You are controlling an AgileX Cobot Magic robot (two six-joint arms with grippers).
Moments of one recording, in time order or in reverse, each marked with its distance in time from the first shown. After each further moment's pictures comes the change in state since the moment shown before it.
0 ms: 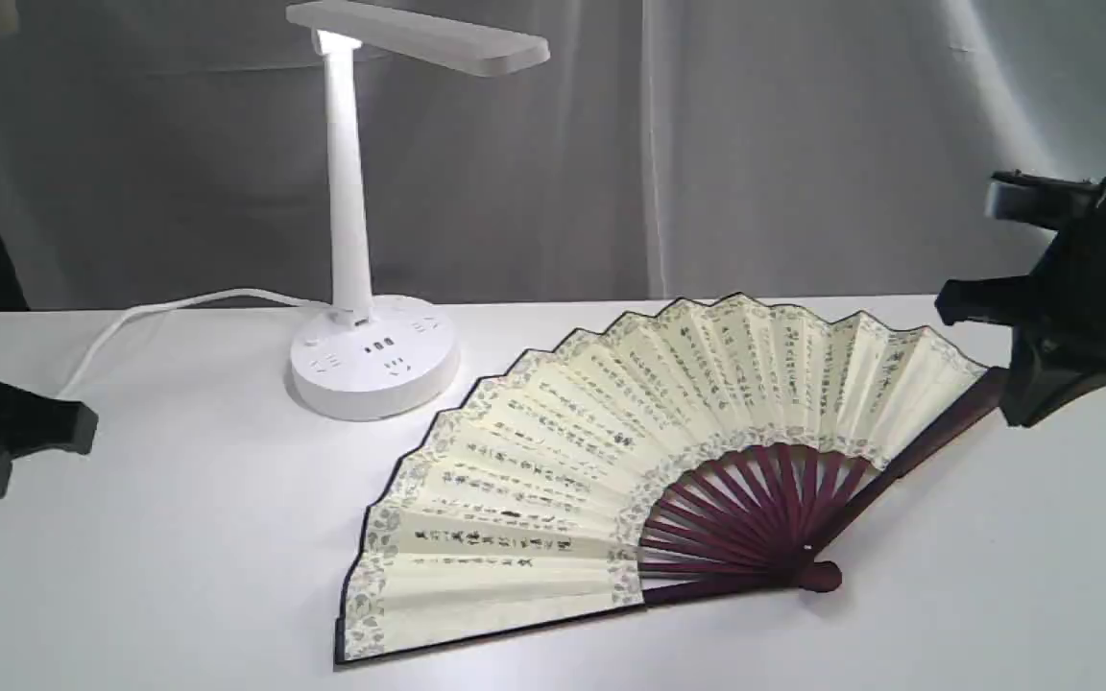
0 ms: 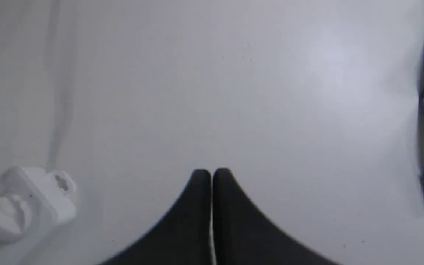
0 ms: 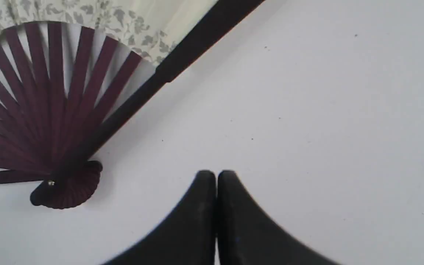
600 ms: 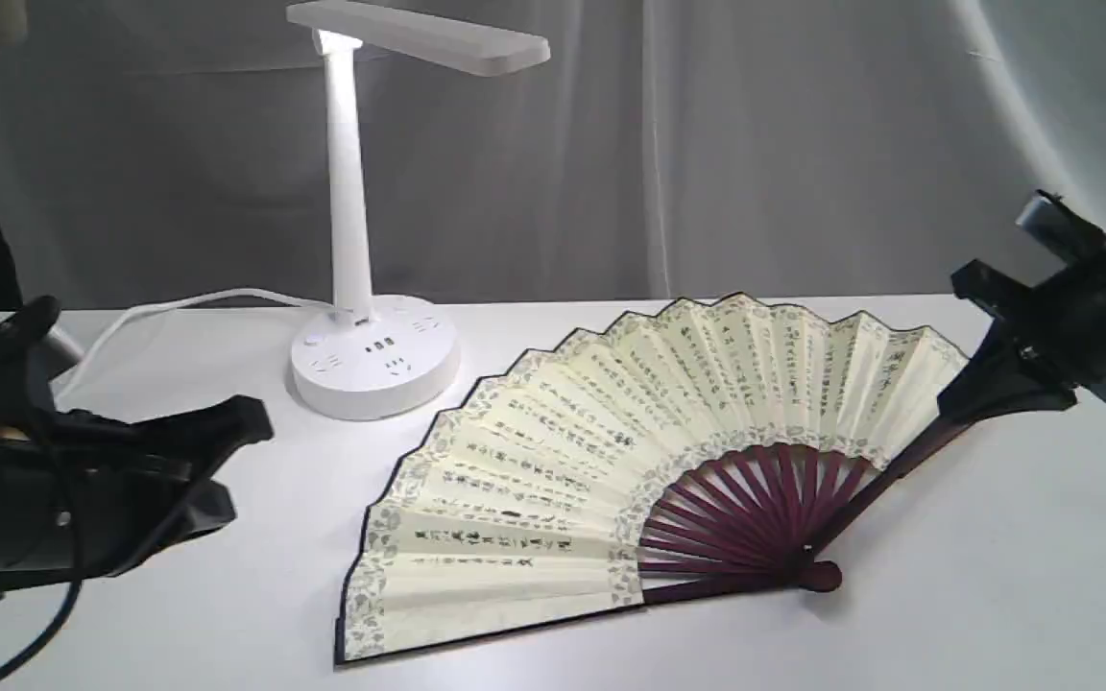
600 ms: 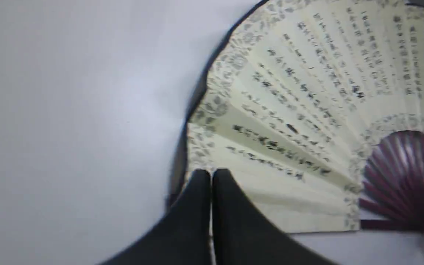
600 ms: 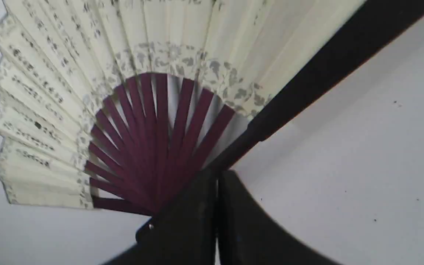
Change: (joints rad) left arm -0.190 0.004 0.279 -0.781 -0.506 0.160; right arm -0.141 0.163 0.000 0.507 0.000 -0.273
